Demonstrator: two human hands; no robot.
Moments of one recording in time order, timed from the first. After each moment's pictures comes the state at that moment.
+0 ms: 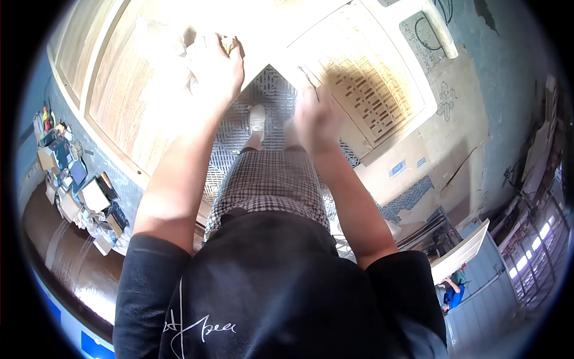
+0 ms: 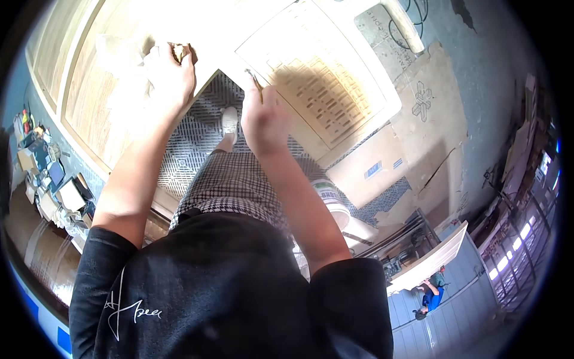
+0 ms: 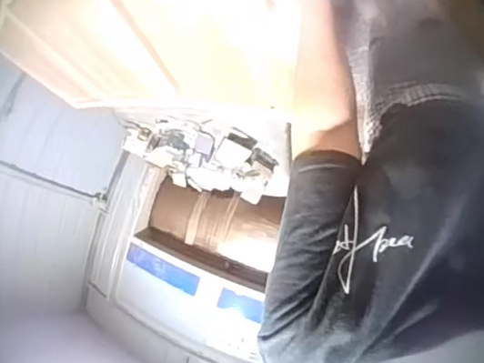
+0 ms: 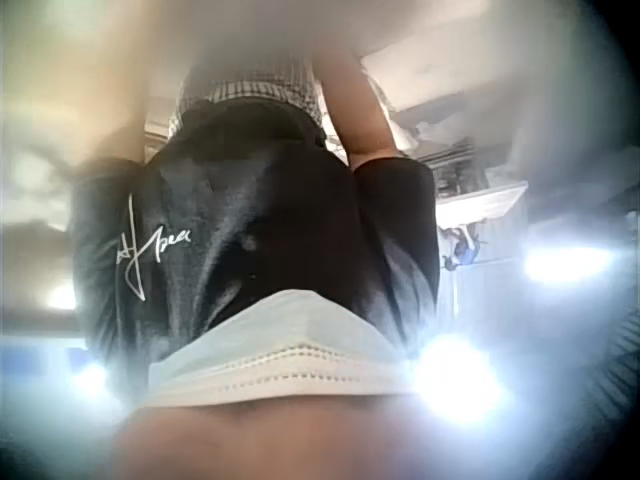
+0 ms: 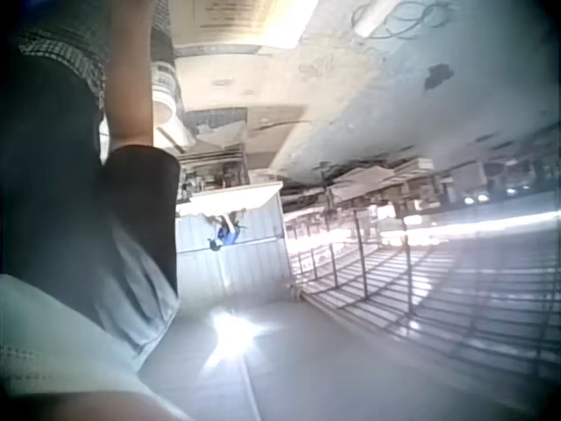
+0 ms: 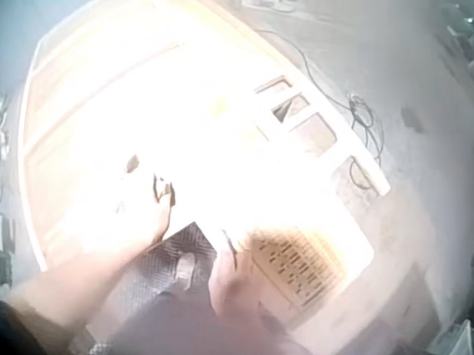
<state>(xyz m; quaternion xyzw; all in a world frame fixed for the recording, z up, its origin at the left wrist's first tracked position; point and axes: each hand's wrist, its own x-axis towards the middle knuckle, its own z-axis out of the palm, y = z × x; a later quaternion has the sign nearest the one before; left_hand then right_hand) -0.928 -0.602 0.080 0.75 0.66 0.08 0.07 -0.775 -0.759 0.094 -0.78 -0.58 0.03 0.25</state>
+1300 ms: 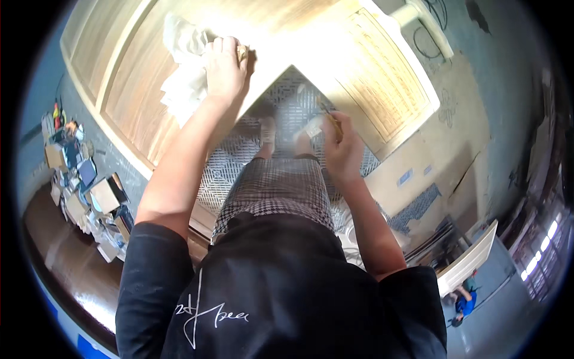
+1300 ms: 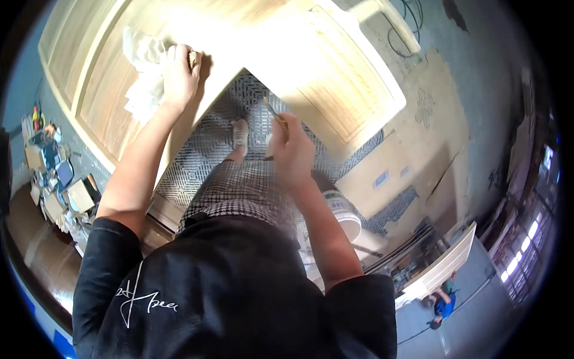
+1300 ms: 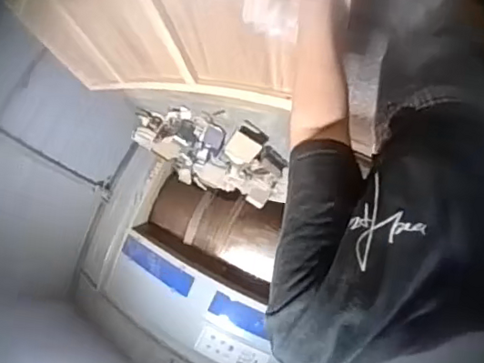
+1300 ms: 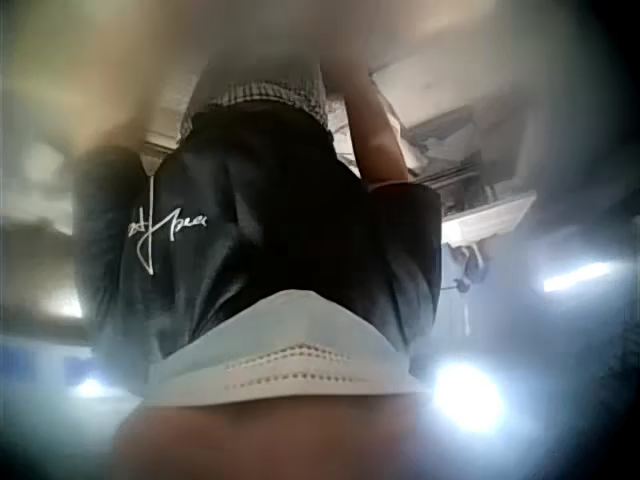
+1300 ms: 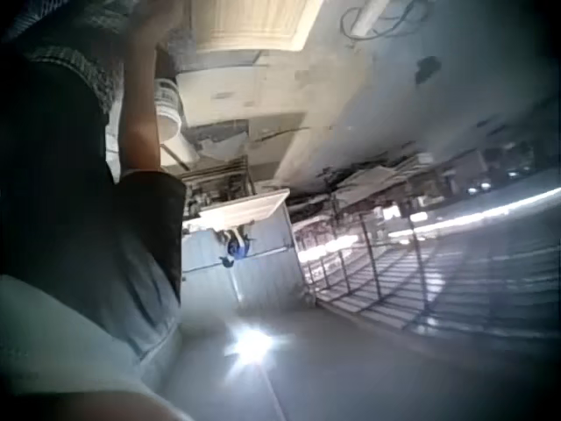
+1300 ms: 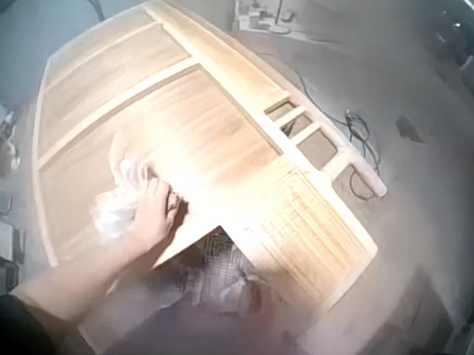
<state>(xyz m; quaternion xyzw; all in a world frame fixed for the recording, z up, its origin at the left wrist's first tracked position) -0.940 -0.591 0.093 0.82 0.55 0.08 0.13 -0.758 -0.821 0.144 -0.80 -0.39 0.31 0.34</state>
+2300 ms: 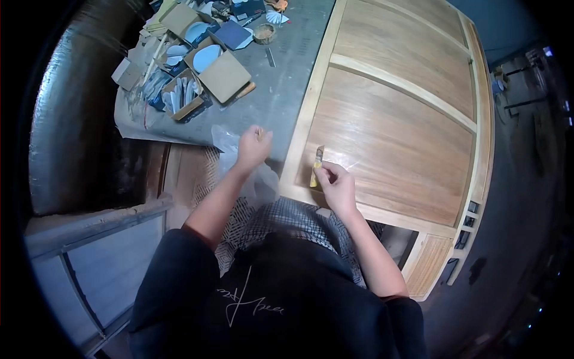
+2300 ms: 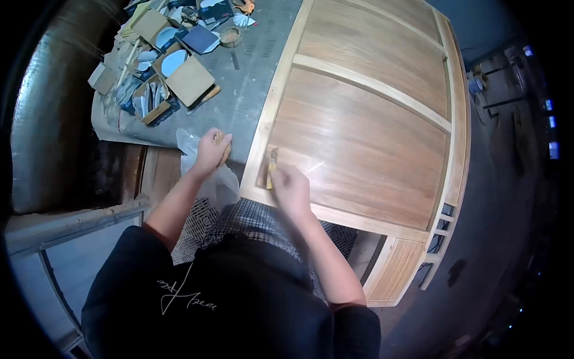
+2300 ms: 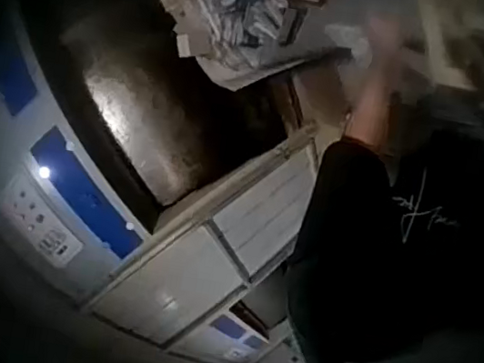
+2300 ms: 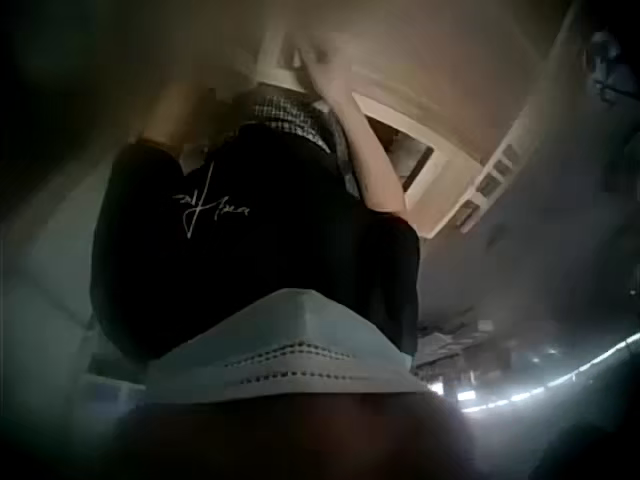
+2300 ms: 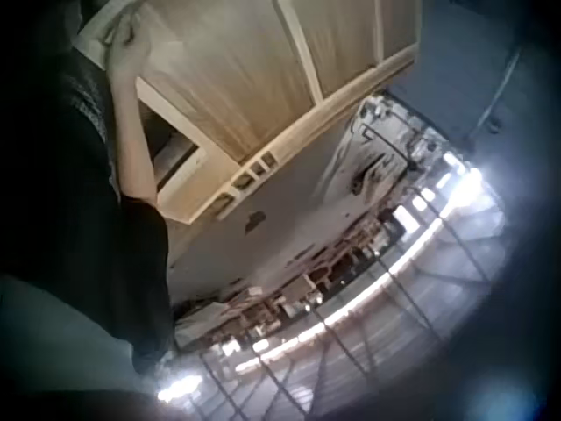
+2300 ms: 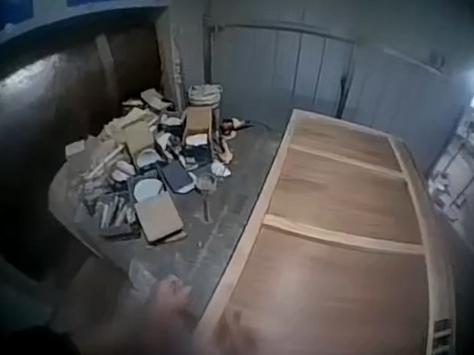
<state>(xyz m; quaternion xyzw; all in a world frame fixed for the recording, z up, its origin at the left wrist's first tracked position) -1.403 -0.800 0.145 0.33 0.85 0.38 0.15 -1.151 -0.717 0.187 -0.42 -0.69 0.55 0.21</state>
